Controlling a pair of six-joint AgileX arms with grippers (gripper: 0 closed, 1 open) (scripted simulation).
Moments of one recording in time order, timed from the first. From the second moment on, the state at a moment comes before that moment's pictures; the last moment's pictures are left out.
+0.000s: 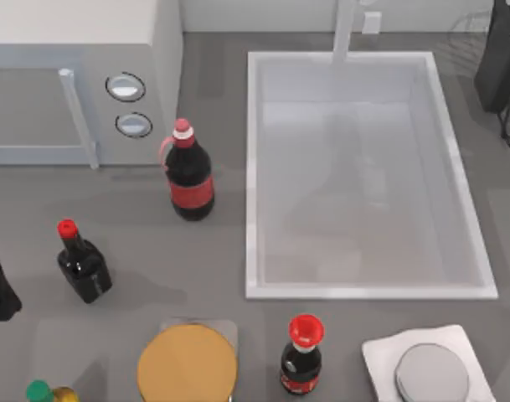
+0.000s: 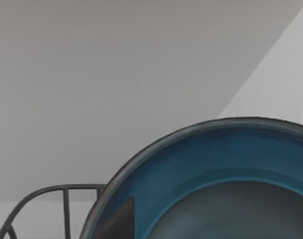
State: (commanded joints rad) left arm 0.00 0.00 0.00 0.00 0.00 0.00; right arm -0.31 1.80 0.98 0.82 -0.28 0.02
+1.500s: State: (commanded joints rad) left arm 0.00 0.00 0.00 0.00 0.00 0.00; right arm -0.12 0.66 0.37 0.31 -0.11 0.01
